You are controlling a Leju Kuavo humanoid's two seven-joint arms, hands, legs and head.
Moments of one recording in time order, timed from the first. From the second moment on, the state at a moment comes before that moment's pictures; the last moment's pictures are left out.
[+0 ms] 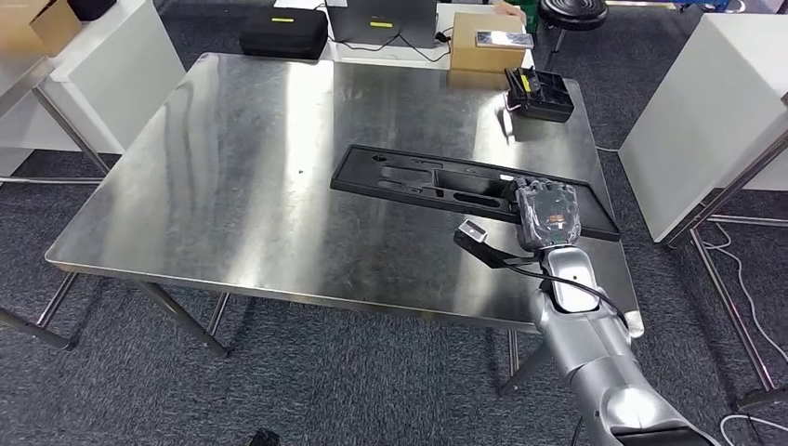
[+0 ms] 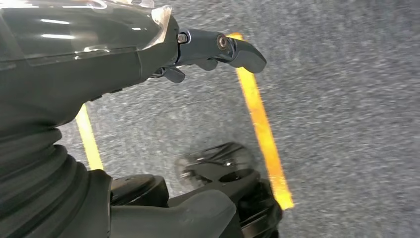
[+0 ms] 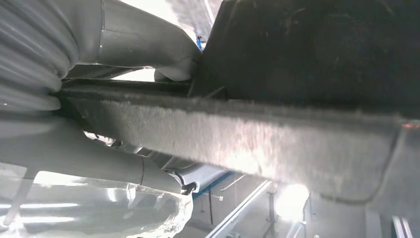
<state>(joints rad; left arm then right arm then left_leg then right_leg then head) -0.12 -0.13 -0.03 -0.20 -0.26 0.26 -0.35 -0.71 -0.02 0.18 -0.72 1.52 -0.63 -0.07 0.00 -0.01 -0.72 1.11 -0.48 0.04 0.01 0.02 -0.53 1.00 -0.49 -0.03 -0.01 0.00</state>
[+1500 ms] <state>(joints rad) -0.12 -0.14 0.00 -0.20 -0.29 0.36 -0.26 -0.72 0.00 0.29 -0.64 1.48 -0.61 -0.06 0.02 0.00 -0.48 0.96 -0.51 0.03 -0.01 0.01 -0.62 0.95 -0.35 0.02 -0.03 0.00</state>
